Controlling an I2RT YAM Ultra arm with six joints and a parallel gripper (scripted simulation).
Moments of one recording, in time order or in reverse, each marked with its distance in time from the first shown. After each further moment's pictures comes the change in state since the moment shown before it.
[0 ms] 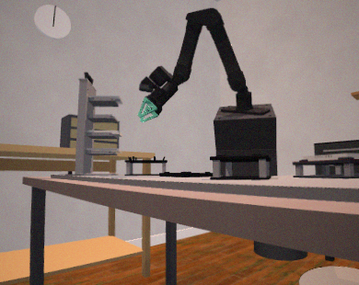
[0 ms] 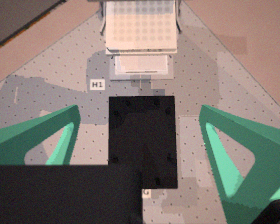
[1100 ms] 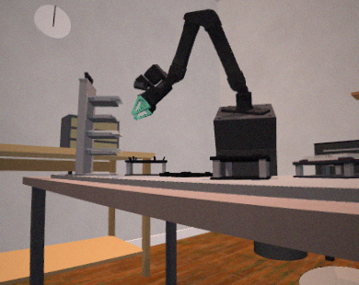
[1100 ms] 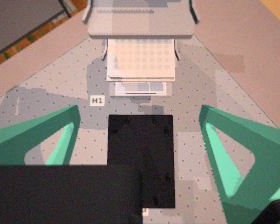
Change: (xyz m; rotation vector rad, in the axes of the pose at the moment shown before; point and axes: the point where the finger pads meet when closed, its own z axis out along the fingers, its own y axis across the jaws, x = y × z) arm -0.027 0.000 0.012 -0.002 -0.031 -0.017
